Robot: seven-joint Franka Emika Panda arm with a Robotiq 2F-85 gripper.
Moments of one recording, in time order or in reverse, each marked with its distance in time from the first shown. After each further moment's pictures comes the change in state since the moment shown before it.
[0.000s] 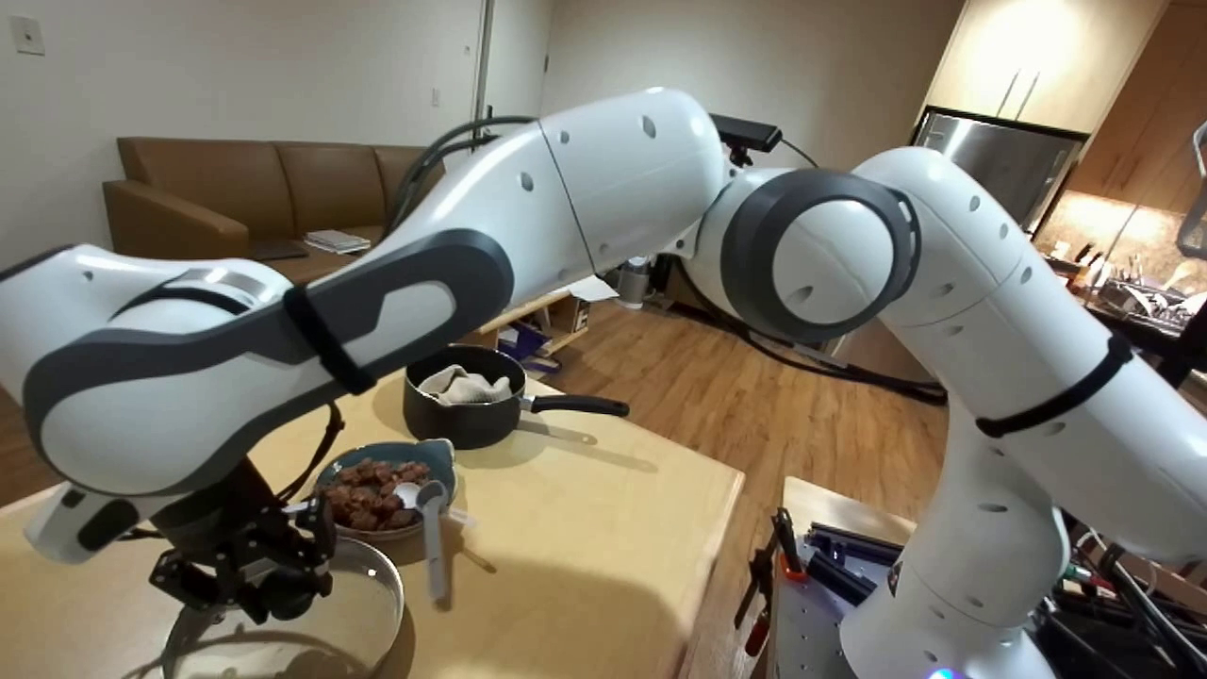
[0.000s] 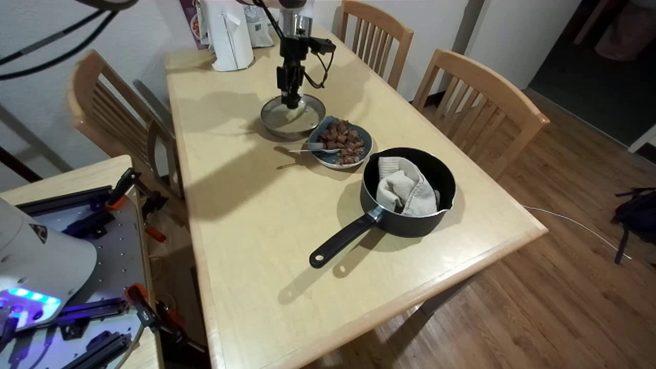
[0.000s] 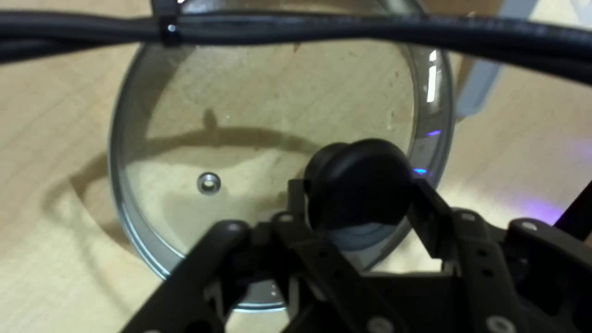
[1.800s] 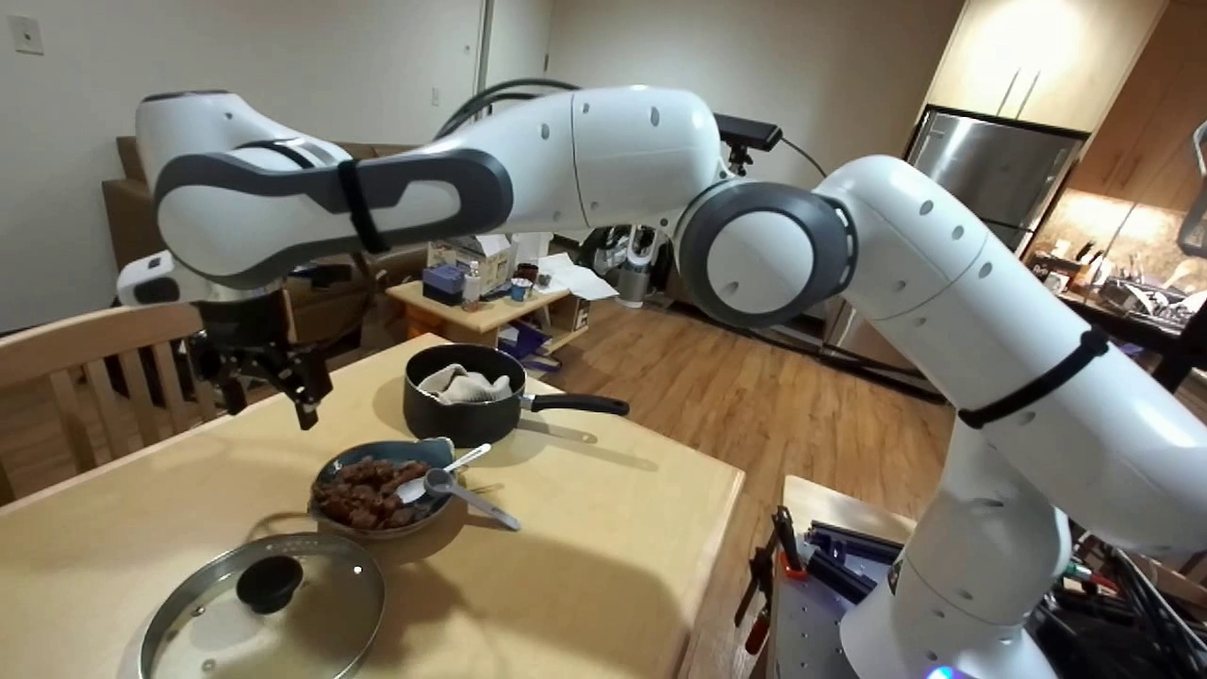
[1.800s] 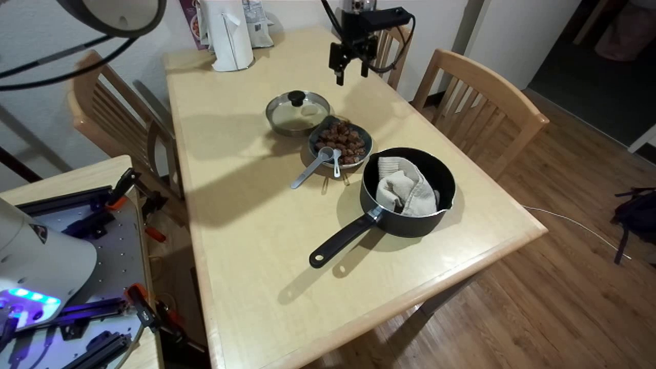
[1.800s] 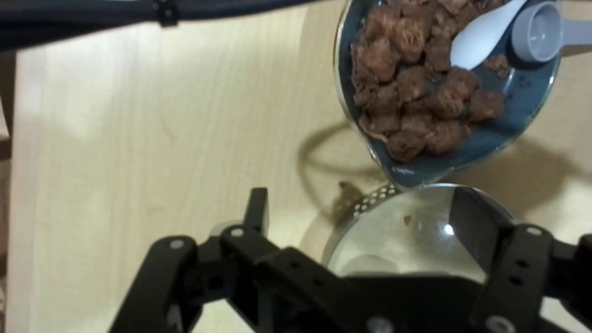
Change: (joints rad) arm -0.161 0.044 -0.074 0.276 0.047 0.096 0.283
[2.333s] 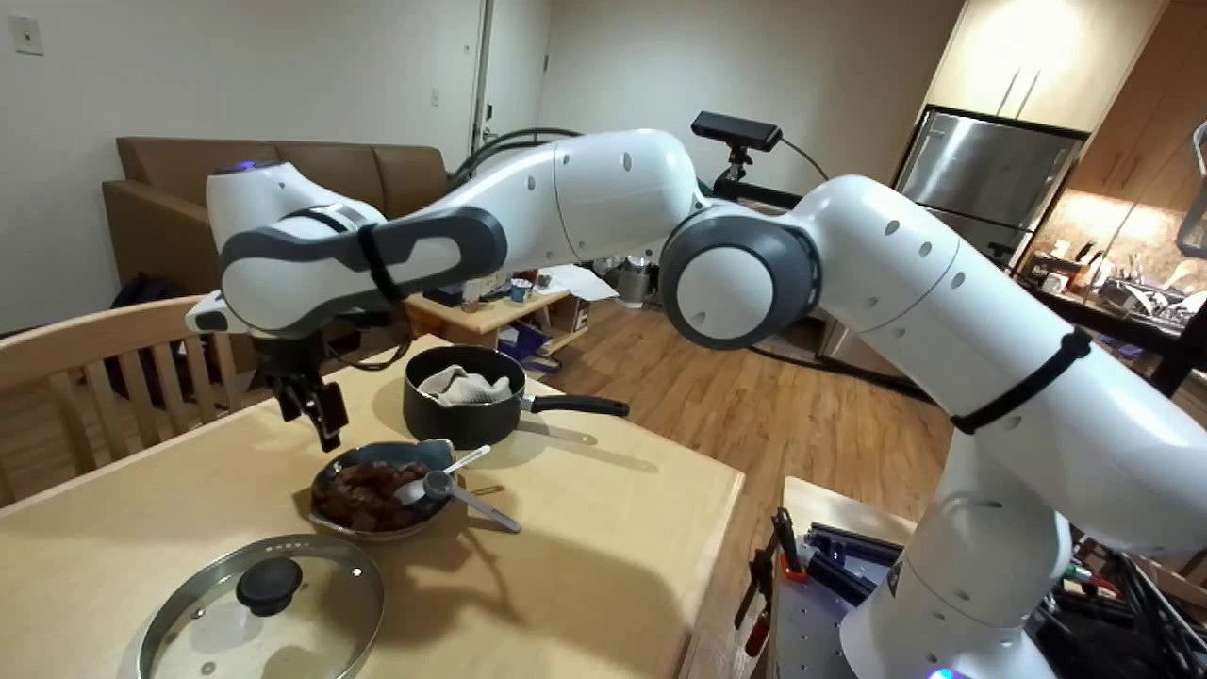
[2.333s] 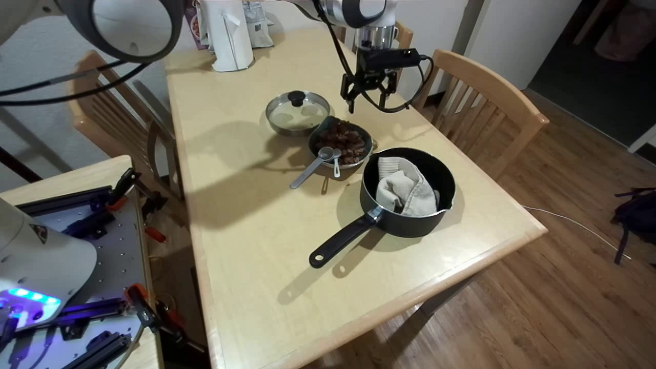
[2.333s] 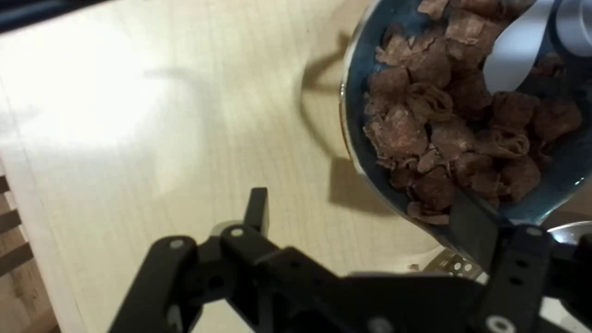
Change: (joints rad) arm -0.033 0.078 -0.069 -0.019 0.017 0.105 0.350
